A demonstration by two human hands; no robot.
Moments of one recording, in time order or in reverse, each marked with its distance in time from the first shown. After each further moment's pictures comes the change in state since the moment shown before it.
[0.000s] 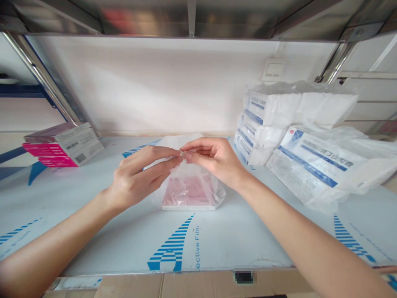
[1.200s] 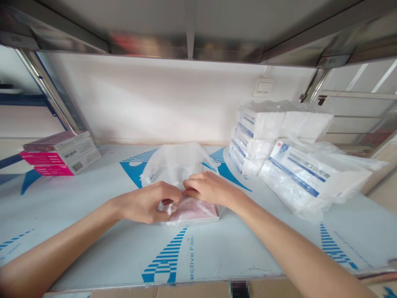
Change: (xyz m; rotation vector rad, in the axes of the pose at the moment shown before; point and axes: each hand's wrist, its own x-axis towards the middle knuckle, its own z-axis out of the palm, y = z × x) left_hand -0.010 -0.001 0.009 -0.742 -0.887 -0.462; right_hand -0.008 0.043 -0.011 -1.036 -0.554 -0.194
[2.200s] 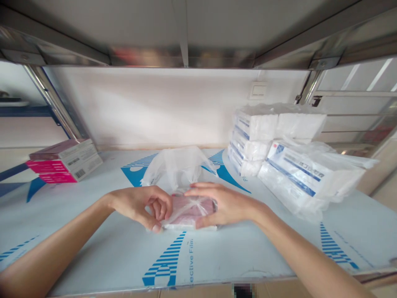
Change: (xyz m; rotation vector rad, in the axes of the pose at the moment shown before) left_hand -0.012 -0.006 -0.023 -0.524 -0.267 -0.354; right_hand -0.049 -0.011 -0.020 0.409 -0.078 0.165
